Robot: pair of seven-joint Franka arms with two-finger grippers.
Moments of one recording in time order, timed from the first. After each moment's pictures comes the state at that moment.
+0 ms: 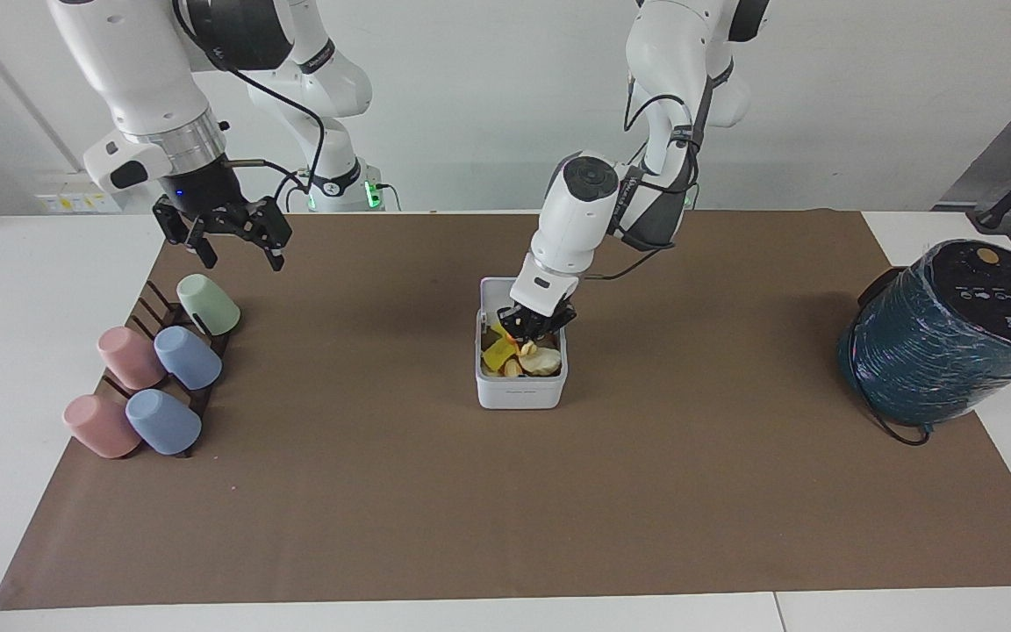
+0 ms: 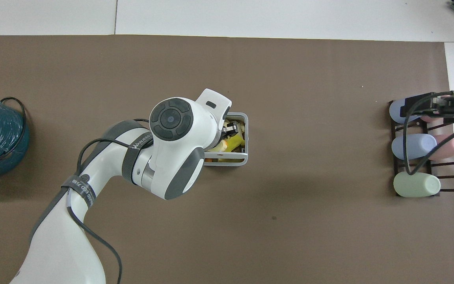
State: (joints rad) left arm -0.59 0.32 -0.04 -1.75 -0.14 2.26 -0.75; right arm 0.05 -0.02 -0.08 -1.62 0.04 1.70 0.12
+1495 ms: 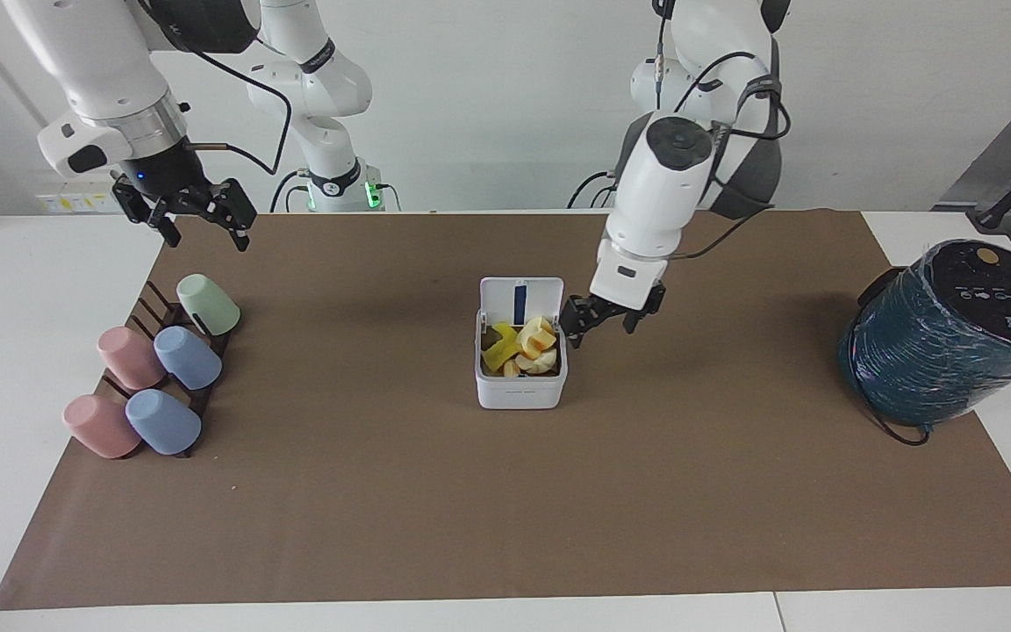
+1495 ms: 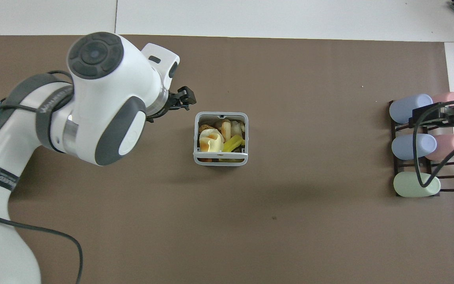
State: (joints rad) left arm -0.40 0.28 -0.01 -1.50 -0.06 1.82 -0.63; right arm -0.02 -0.02 0.01 -1.60 0.00 1.61 0.10
